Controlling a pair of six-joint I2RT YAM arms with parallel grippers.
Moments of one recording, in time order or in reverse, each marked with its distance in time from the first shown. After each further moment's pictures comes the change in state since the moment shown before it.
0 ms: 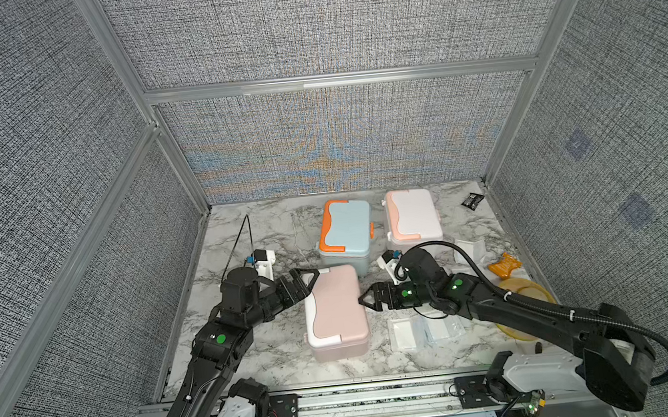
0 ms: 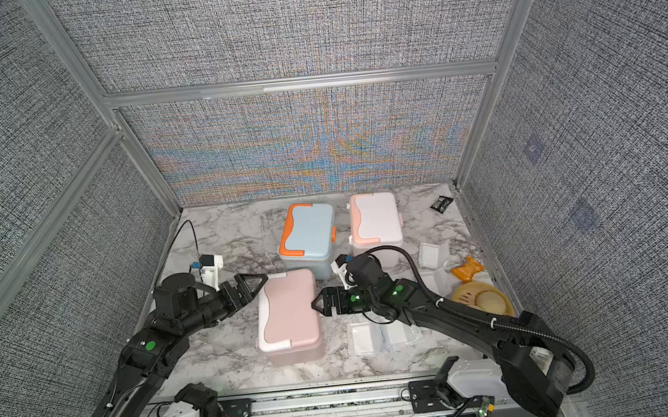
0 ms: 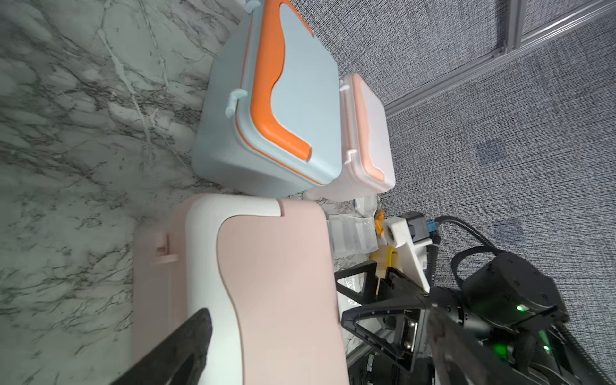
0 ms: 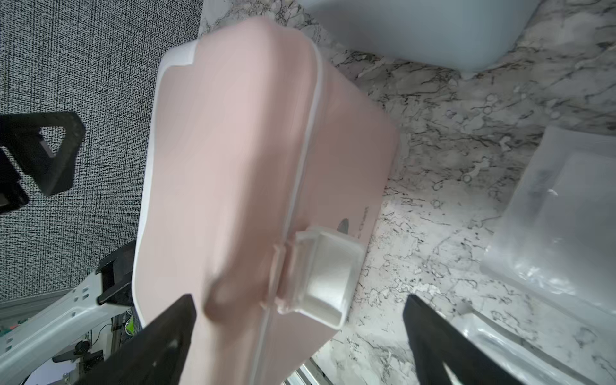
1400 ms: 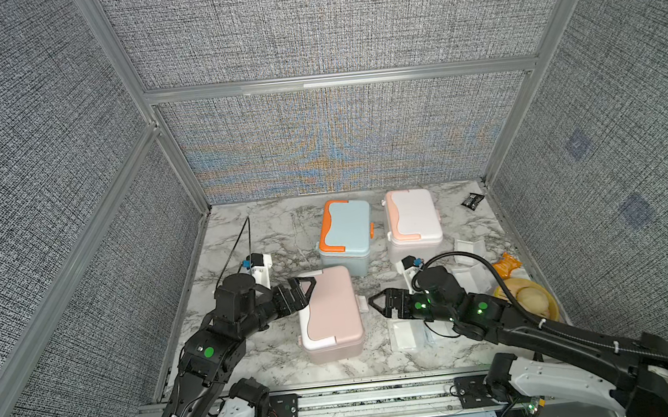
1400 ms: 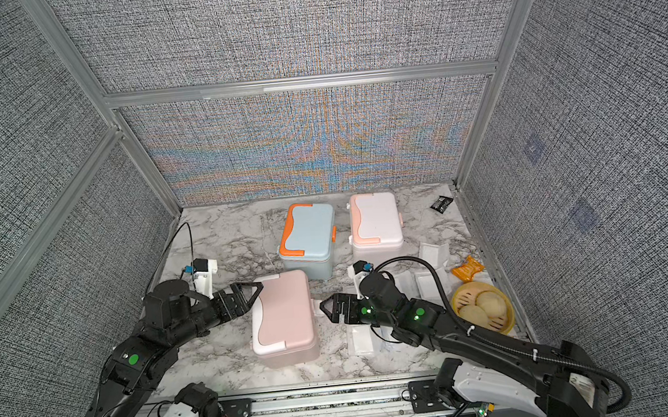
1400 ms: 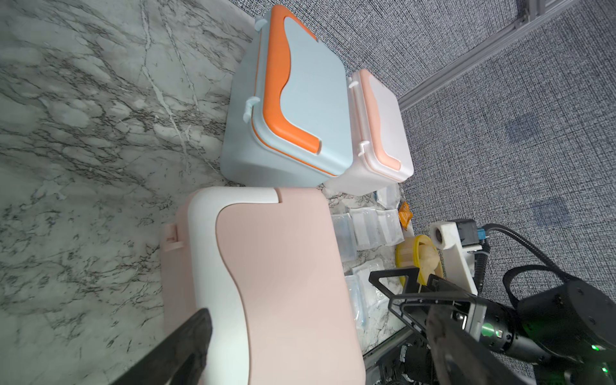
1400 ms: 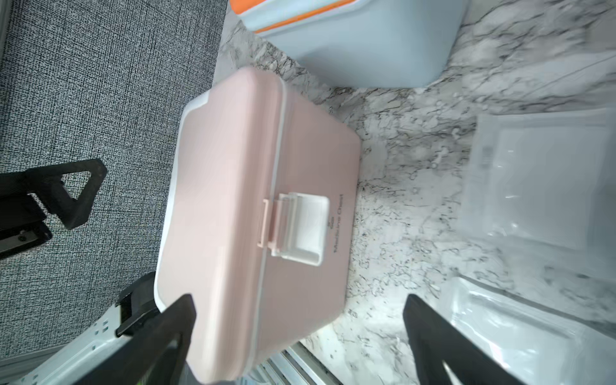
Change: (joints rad) left arm -0.089 -0.037 0.103 -0.168 -0.114 0.103; right arm 0.082 -0.324 -0.177 0.016 0.263 0.167
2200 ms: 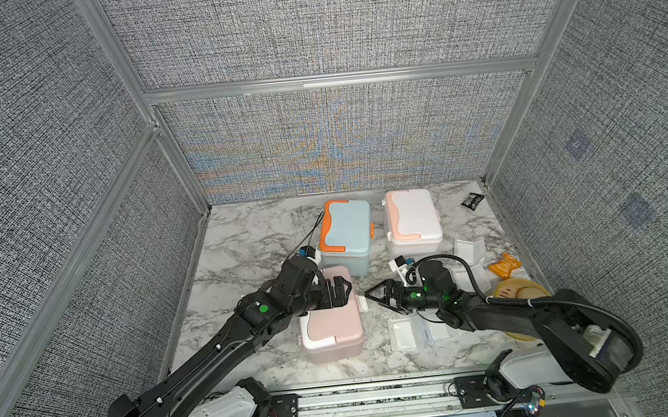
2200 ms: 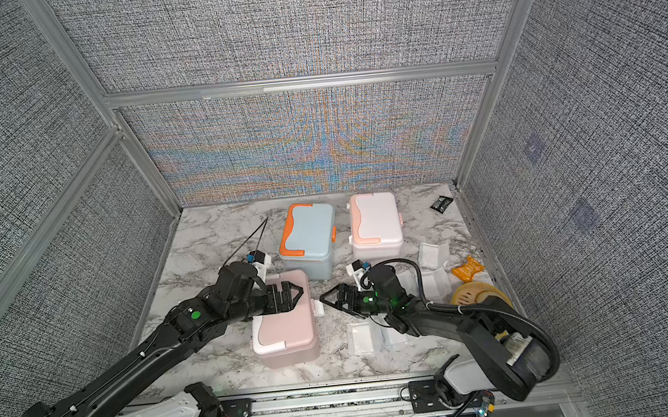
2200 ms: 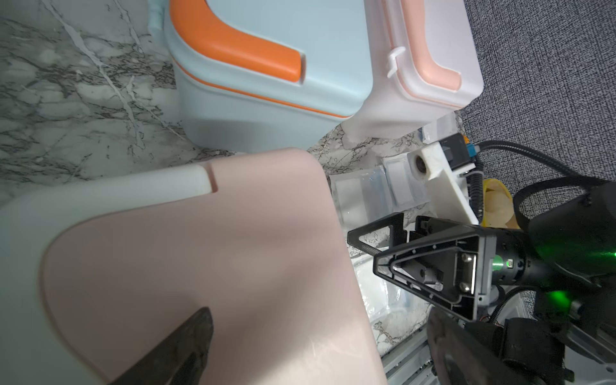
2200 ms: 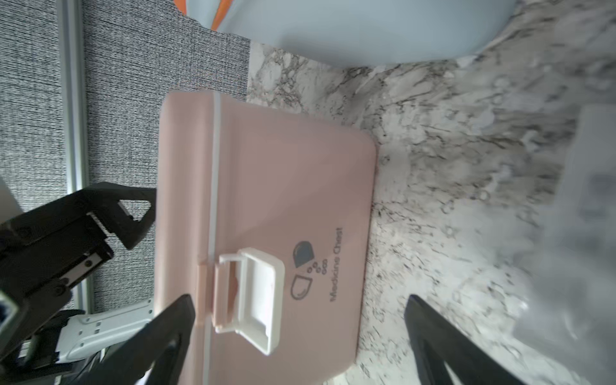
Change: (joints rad) left arm -0.299 0.365 0.051 0.102 -0.209 0.026; right arm -0.234 0.498 -0.168 0.814 -0.517 0.165
